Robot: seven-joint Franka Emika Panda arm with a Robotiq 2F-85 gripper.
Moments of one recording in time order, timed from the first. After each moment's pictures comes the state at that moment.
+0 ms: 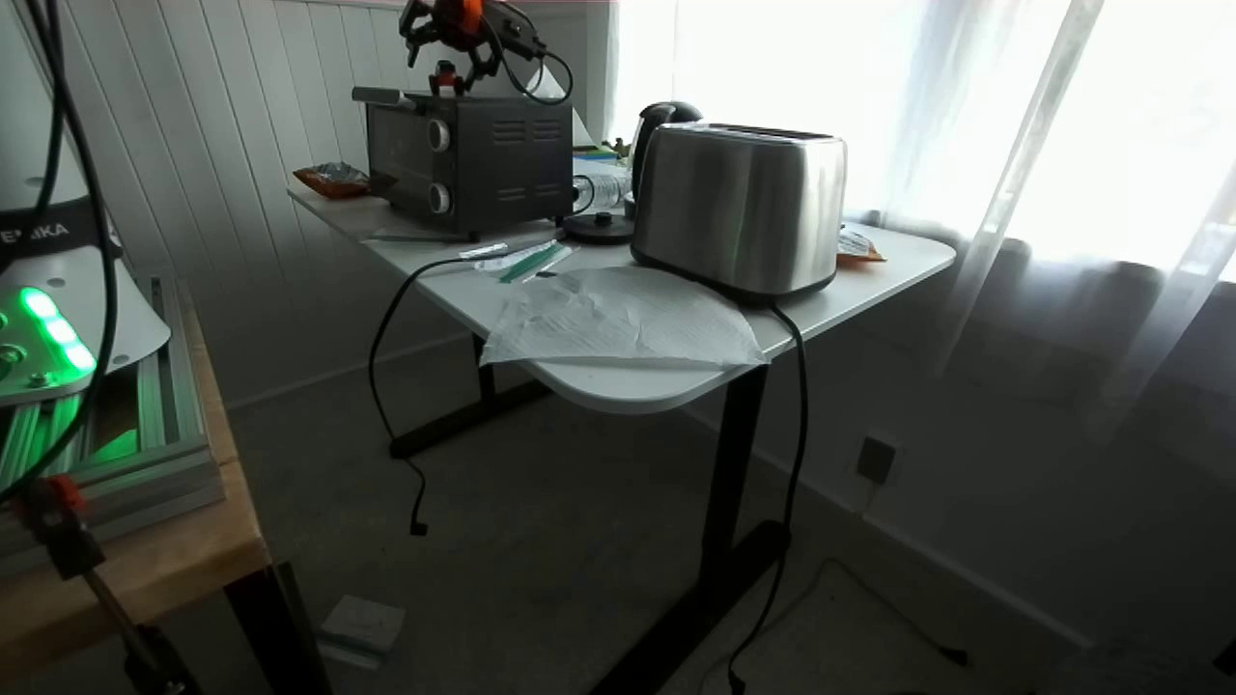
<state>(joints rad) 0.08 0.10 0.15 -2.12 0.81 2.04 -1.50</state>
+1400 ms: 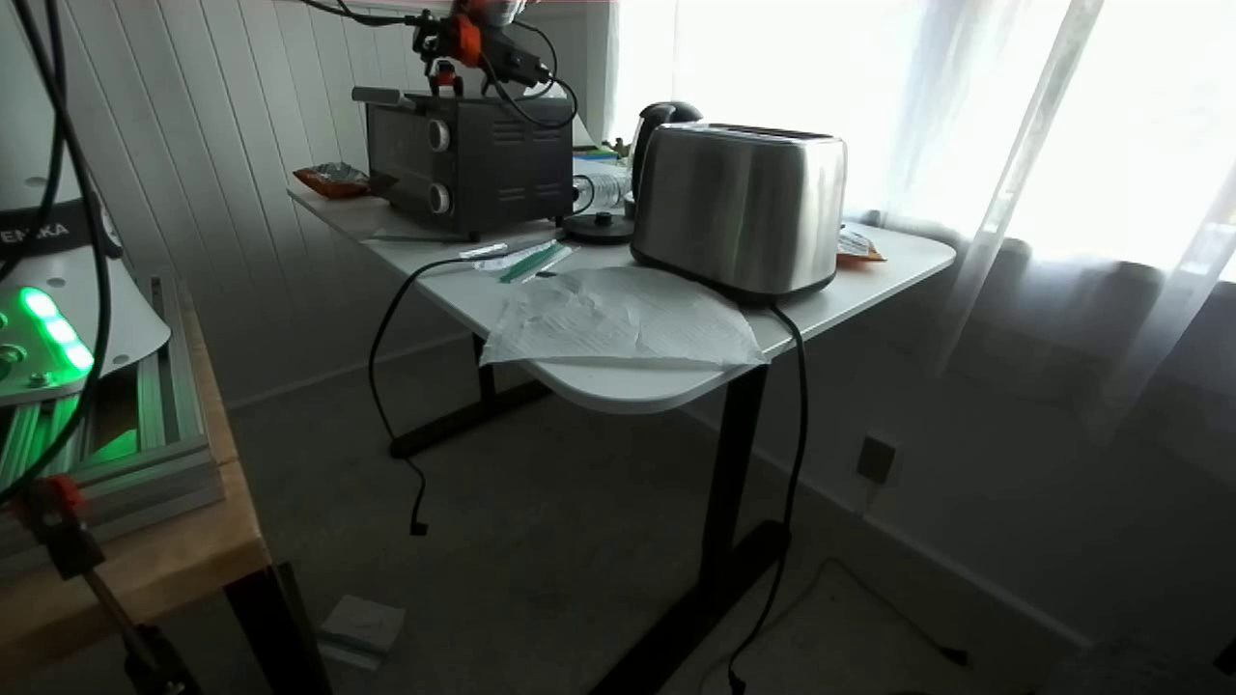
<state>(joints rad) 0.08 0.09 0.12 -2.22 1.13 2.17 -1.74</state>
